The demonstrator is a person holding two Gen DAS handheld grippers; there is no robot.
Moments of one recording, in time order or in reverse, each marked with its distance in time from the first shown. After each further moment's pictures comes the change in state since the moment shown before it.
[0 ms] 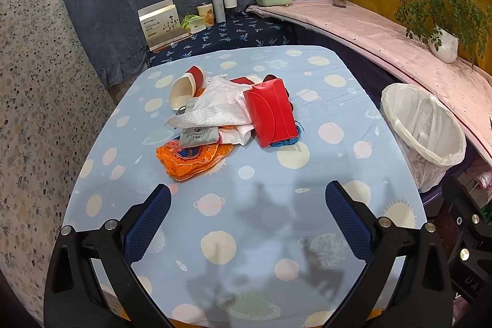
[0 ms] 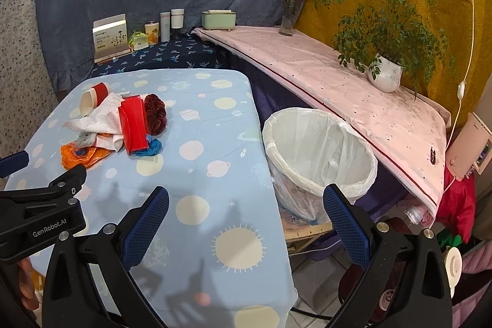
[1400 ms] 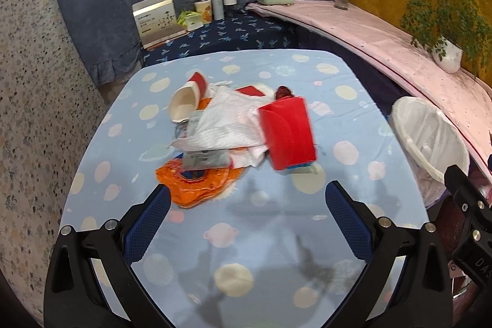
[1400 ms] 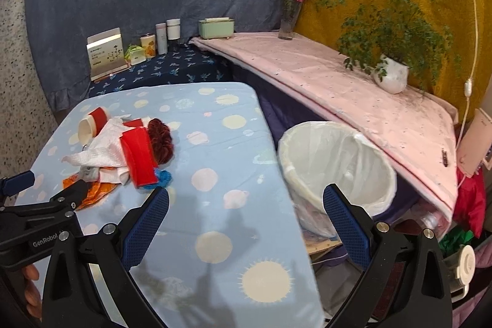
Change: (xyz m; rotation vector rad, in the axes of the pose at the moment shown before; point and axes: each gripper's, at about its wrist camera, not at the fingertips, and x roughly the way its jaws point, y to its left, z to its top) left arm 0.041 0.040 0.034 -0.028 0.016 -0.039; right arm 0.028 0.031 0.033 0.062 -0.016 0.025
